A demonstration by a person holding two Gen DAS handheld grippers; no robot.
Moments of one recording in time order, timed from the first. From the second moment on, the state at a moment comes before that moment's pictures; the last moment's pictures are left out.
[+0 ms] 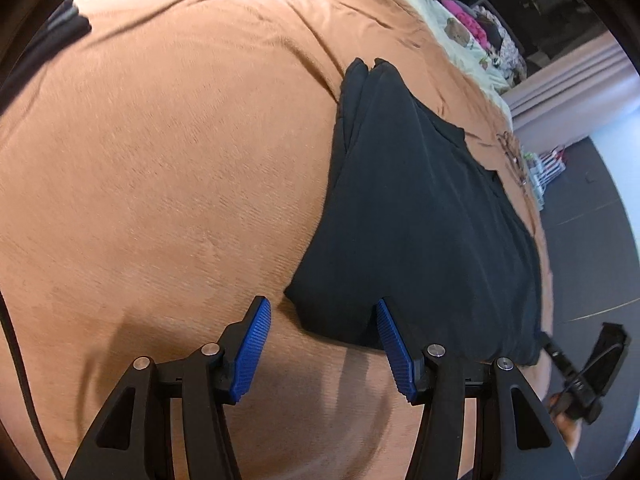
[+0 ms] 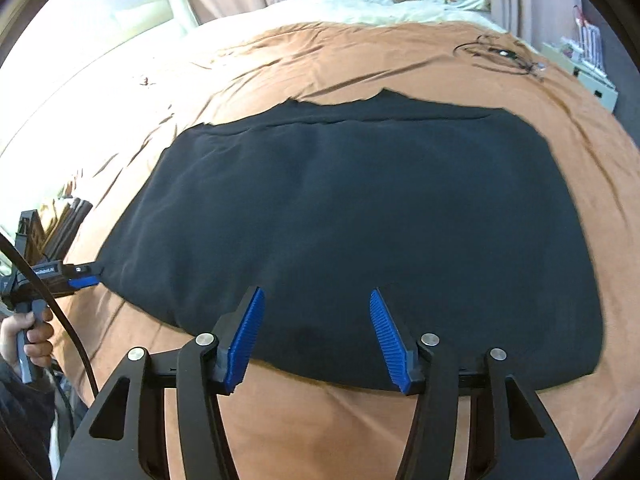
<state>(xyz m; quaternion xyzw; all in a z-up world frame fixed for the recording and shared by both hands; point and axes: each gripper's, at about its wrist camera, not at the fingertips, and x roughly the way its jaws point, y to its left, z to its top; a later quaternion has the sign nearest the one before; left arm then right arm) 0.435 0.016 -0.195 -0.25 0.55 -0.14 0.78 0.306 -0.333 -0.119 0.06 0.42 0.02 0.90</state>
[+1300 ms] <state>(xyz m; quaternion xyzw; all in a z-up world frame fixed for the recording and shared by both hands) 0.461 -0.033 -0.084 -0.33 0.43 -0.26 0.80 0.338 -0.342 -0.166 0.12 0.44 0.07 0.89</state>
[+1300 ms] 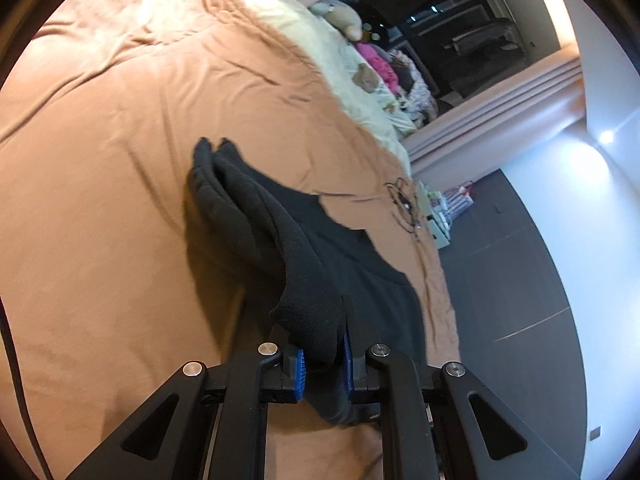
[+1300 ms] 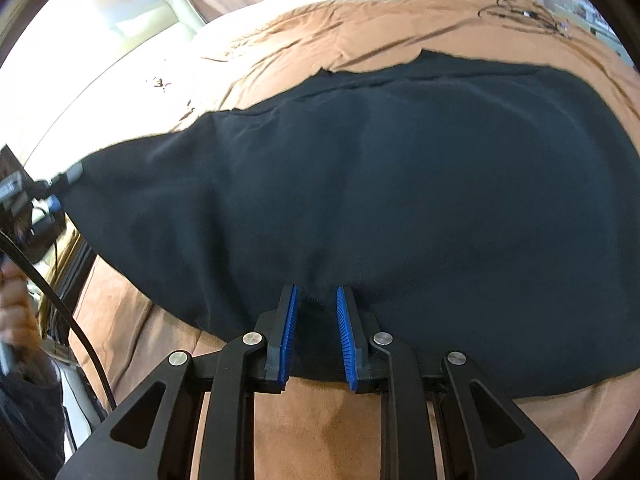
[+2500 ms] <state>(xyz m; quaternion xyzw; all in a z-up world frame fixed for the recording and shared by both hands) 0.465 -0.348 -0.024 -0.20 0.47 -0.47 0.71 0.241 -0.517 -0.106 0.22 0.36 0.00 0.91</state>
